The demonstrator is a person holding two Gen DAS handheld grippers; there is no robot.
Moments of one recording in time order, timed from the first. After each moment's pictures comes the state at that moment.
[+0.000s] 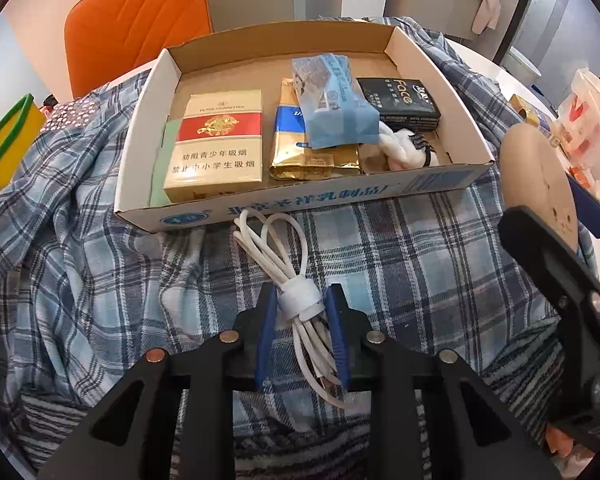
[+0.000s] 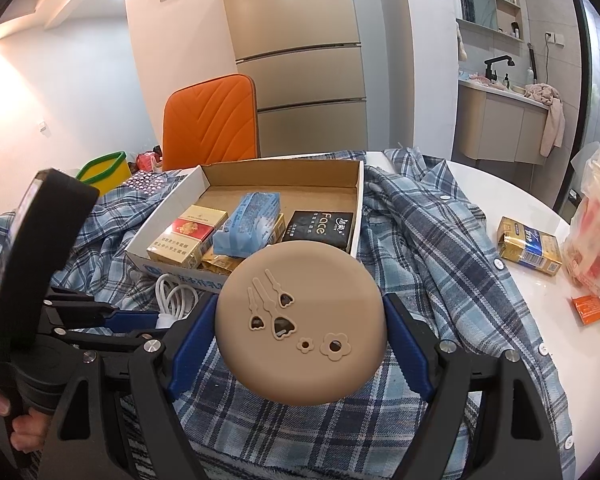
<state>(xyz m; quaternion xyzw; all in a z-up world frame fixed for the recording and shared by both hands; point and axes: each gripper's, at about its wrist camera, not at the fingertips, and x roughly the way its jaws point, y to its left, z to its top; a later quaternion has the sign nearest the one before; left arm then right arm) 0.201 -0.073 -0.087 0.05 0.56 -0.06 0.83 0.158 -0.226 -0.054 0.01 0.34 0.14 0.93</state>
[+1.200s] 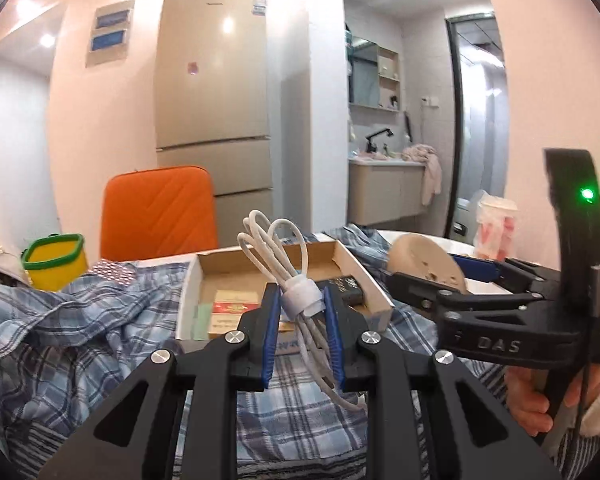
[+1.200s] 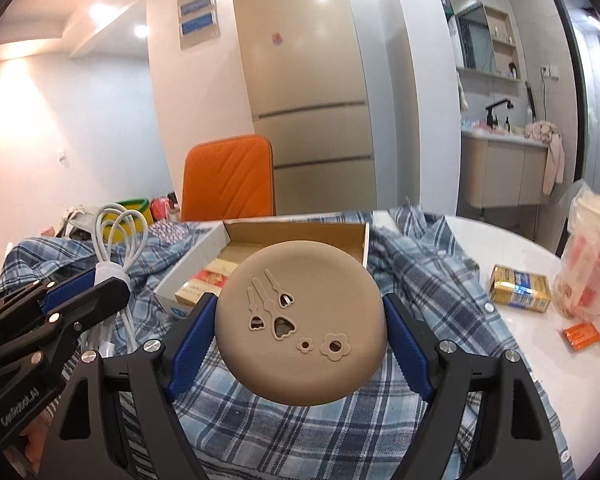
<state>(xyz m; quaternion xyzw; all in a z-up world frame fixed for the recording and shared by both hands) 0.086 -0.054 -0.009 0.02 0.17 -0.11 0.98 0.123 -0.230 -0.023 0.02 0.22 0.16 0.96</state>
